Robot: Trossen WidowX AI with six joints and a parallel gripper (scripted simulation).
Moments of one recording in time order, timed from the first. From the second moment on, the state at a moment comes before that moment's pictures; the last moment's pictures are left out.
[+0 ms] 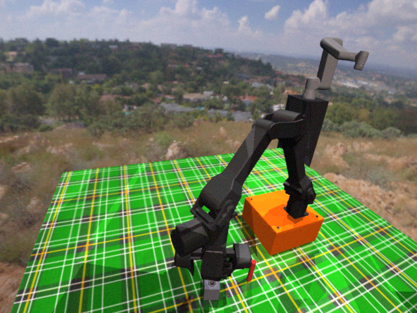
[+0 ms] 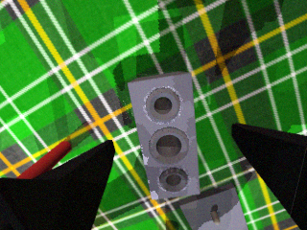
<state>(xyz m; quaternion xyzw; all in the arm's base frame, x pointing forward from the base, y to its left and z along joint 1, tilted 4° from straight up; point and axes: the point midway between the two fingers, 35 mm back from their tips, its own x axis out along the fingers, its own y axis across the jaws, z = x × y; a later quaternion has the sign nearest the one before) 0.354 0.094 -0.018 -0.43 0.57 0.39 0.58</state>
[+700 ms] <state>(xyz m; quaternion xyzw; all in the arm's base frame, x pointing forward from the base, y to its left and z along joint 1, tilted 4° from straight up) 0.354 0.091 -0.049 -0.43 0.57 0.39 0.58</state>
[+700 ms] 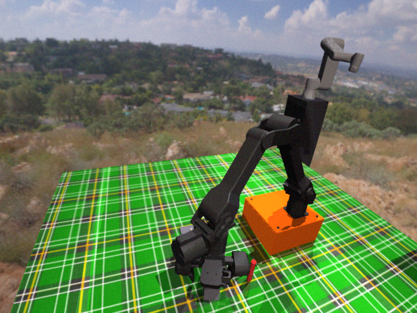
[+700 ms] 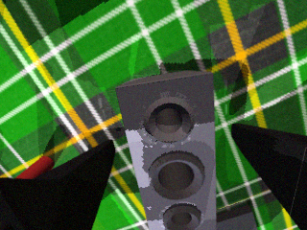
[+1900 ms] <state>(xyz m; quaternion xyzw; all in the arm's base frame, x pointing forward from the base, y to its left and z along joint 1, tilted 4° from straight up) 0.355 0.096 -0.013 -0.44 0.58 0.39 0.57</state>
